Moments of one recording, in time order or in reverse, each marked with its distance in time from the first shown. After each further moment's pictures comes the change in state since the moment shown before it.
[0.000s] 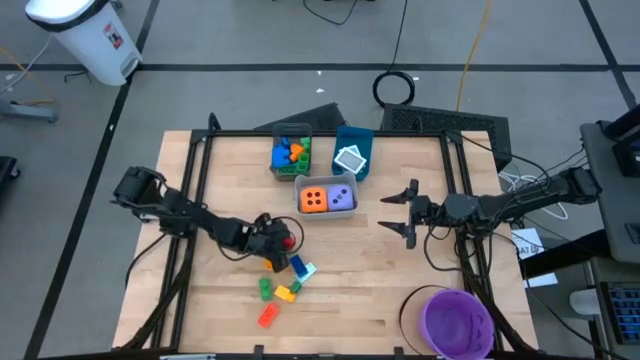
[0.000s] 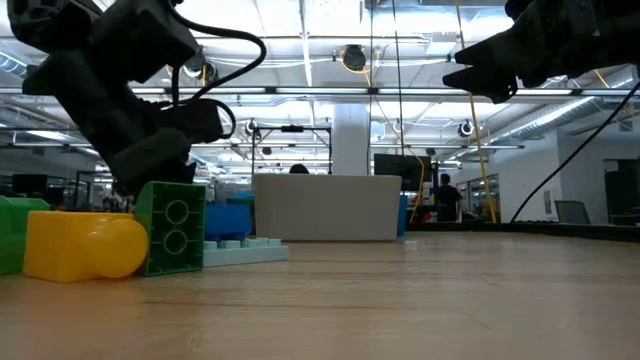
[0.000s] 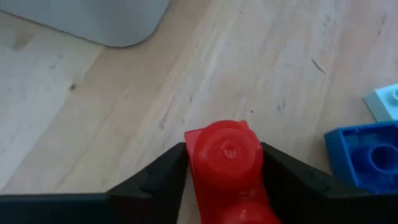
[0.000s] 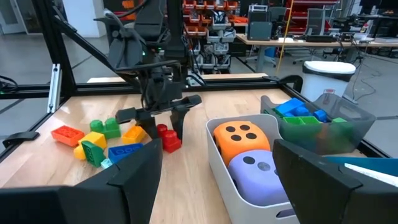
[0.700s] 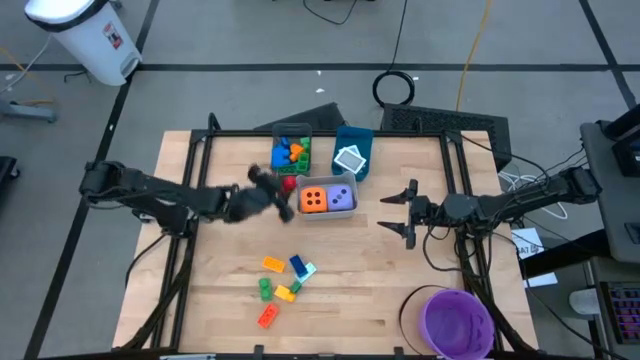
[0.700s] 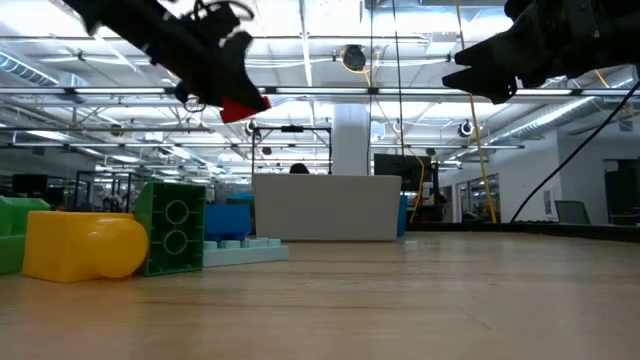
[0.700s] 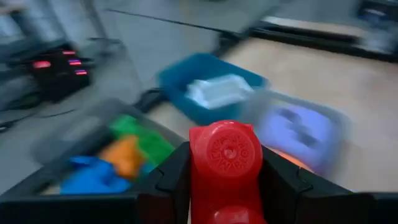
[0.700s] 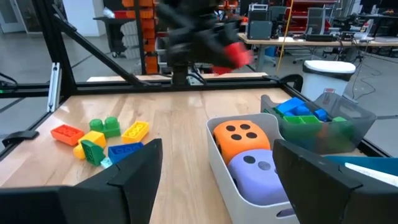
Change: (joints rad) left arm 0.228 -0.386 0.078 0.108 -0.360 0.405; right arm 0.000 0.007 0.000 0.002 0.000 0.000
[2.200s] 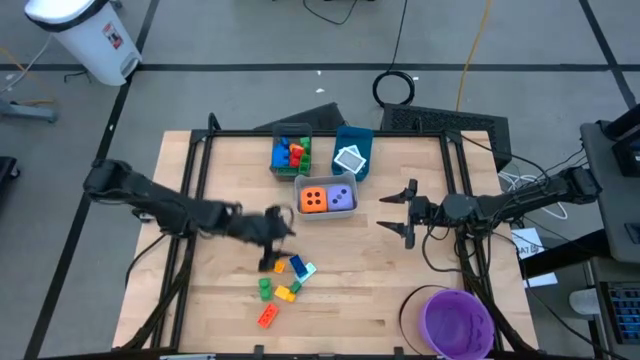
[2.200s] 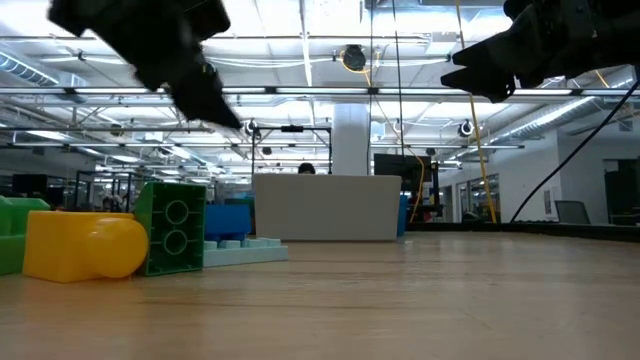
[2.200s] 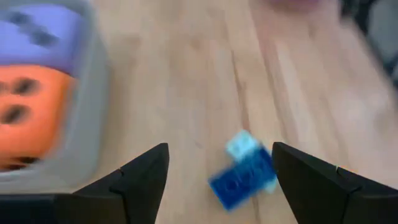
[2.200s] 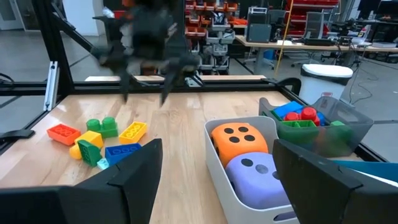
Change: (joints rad) left arm -0.165 0.032 0.001 -0.141 0.620 0.055; right arm -0.003 0.013 0.000 0.022 0.001 -0.024
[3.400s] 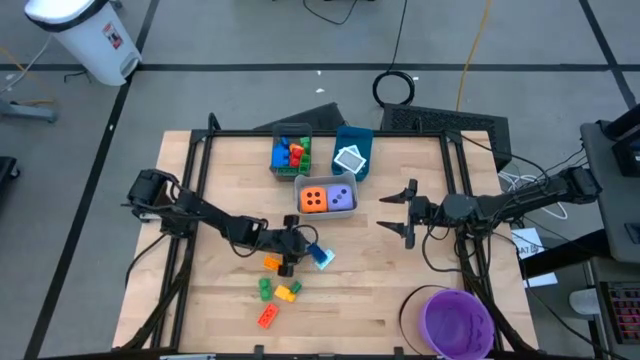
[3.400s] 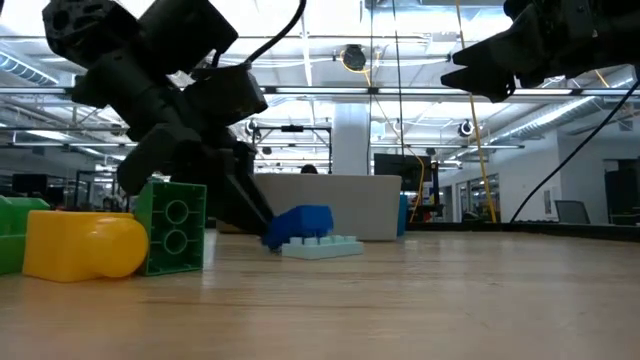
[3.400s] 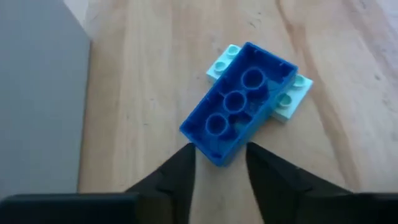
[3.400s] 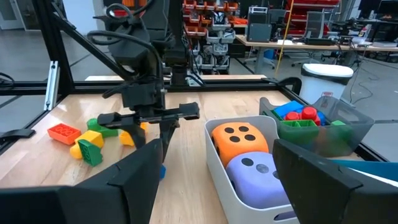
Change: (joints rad) left arm -0.004 0.424 0.000 0.332 -0.110 0.212; right arm 0.001 0.000 0.000 -0.001 -0.001 0.001
